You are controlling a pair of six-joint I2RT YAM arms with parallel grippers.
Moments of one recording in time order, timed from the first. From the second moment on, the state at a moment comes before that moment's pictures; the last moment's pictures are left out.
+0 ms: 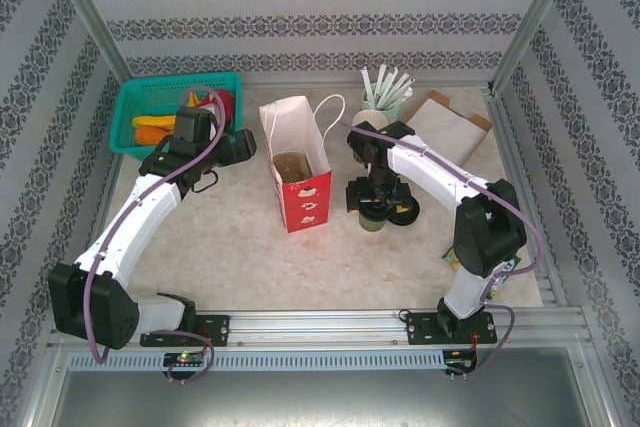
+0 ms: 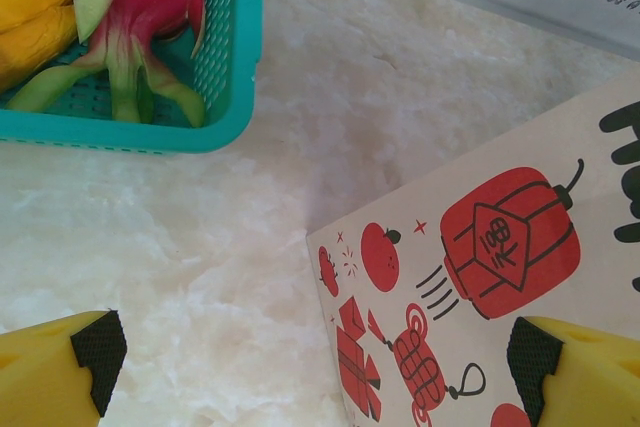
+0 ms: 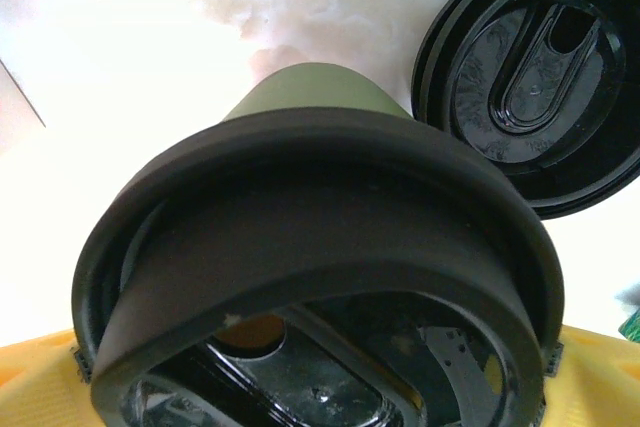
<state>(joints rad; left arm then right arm) -0.21 1.29 1.13 -0.57 0.02 -0.45 0.53 1.76 1.44 -1.31 -0.04 0.54</state>
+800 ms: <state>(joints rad) -0.21 1.30 1.13 -0.57 0.02 -0.45 0.50 1.77 1.43 -1.28 -0.06 0.52</state>
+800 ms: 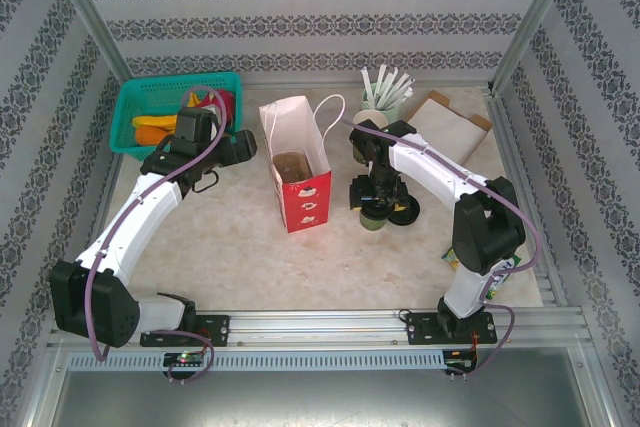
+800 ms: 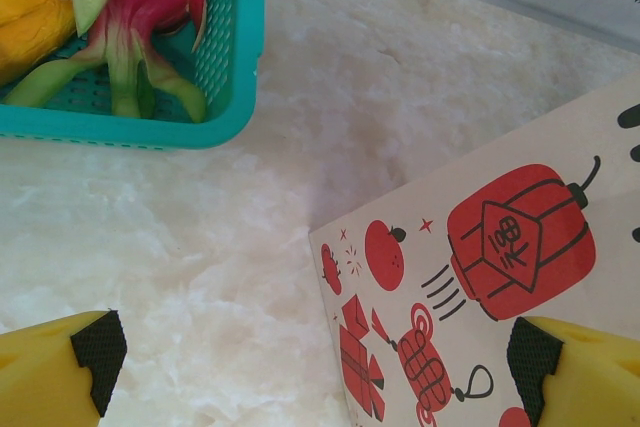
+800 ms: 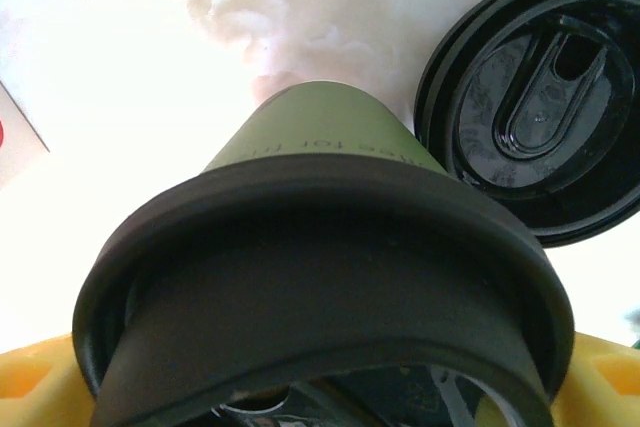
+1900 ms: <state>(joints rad) -0.08 1.74 1.70 -0.55 0.45 0.00 0.51 1.61 1.34 -1.26 -0.04 0.44</state>
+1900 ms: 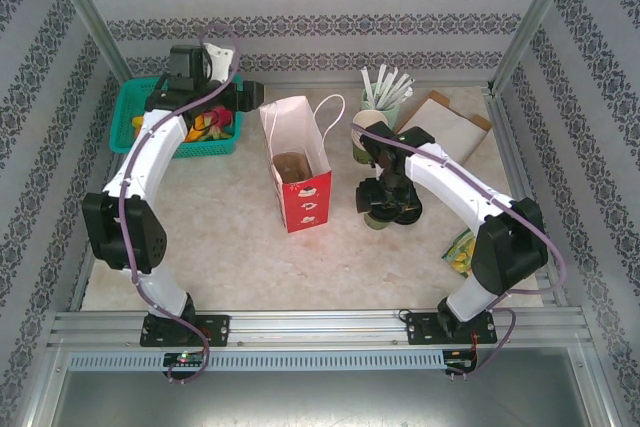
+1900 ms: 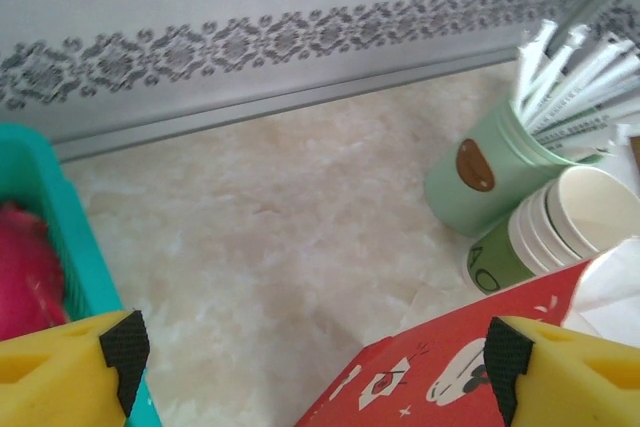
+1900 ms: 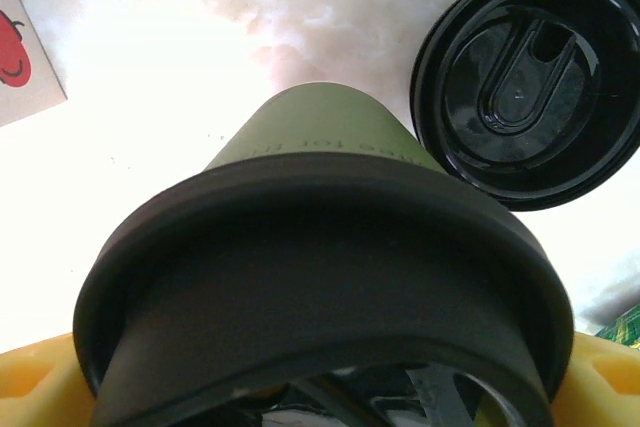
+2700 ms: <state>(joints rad) -0.10 2.01 2.14 -0.97 0.74 0.34 0.53 1.59 1.33 -1.26 -0.04 0.43</state>
